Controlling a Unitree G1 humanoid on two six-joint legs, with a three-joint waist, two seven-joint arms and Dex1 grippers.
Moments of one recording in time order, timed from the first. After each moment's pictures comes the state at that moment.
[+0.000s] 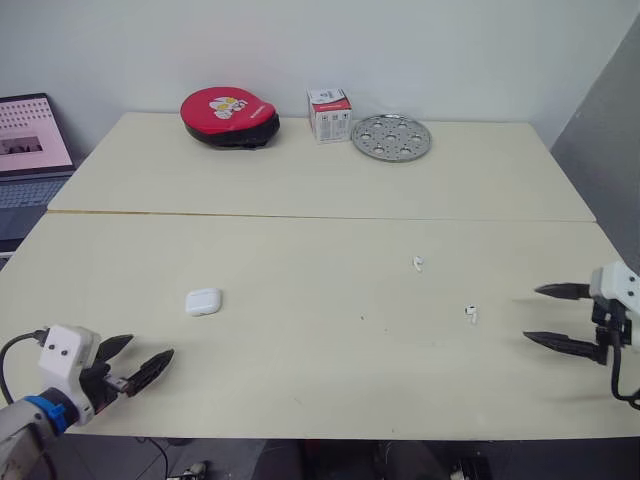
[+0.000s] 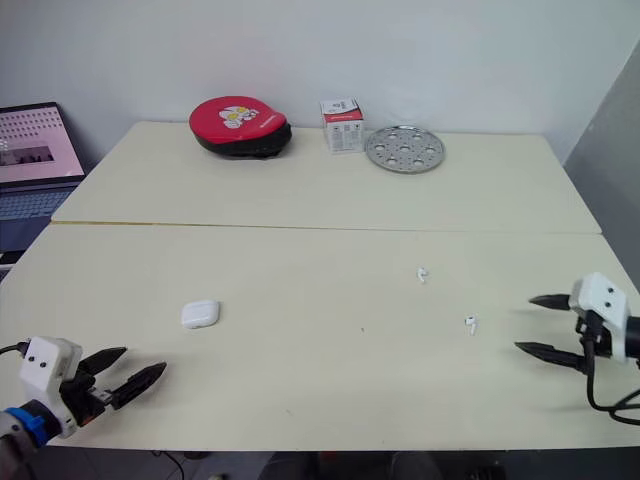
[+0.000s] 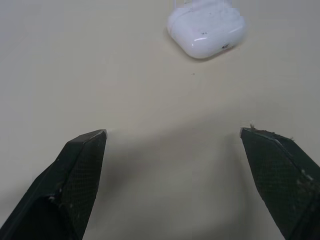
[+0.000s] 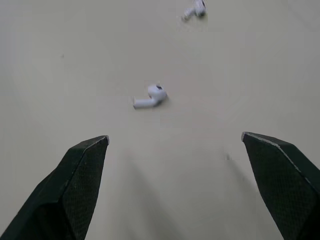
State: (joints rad) left arm 0.38 0.66 0.57 -0.20 -0.51 0.41 -0.77; right arm -0.01 -1.05 -0.30 -0.01 0.40 0.18 1.29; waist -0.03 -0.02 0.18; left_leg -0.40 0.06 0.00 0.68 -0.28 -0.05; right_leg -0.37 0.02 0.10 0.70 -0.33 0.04
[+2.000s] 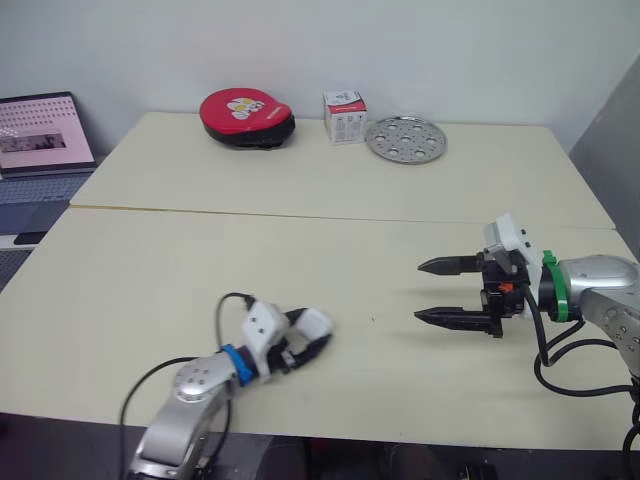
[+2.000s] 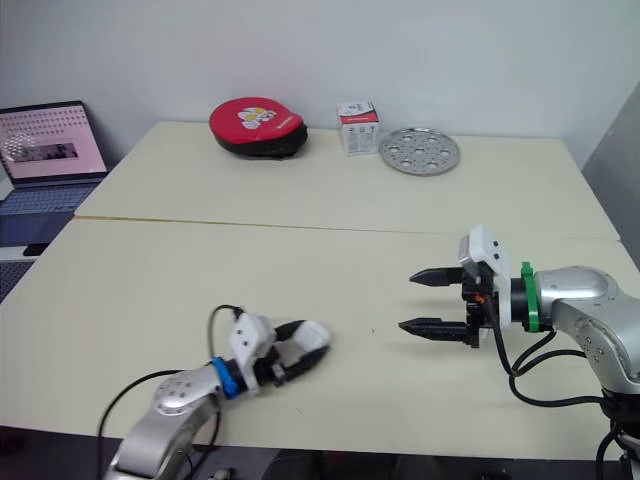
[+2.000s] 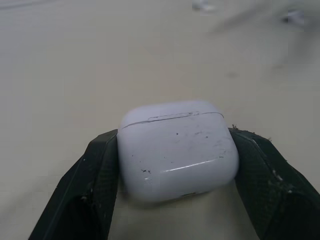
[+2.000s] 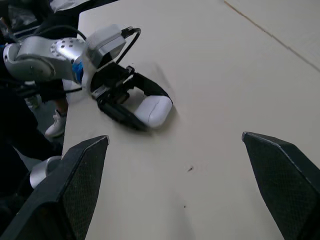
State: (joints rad) left arm 0.04 0.40 -0.19 -0.24 -0.23 0.13 -0.78; right arm -0.36 -0.87 -0.07 -0.48 0.81 0.97 0.97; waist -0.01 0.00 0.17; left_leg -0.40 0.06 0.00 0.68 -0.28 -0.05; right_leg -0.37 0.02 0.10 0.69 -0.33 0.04
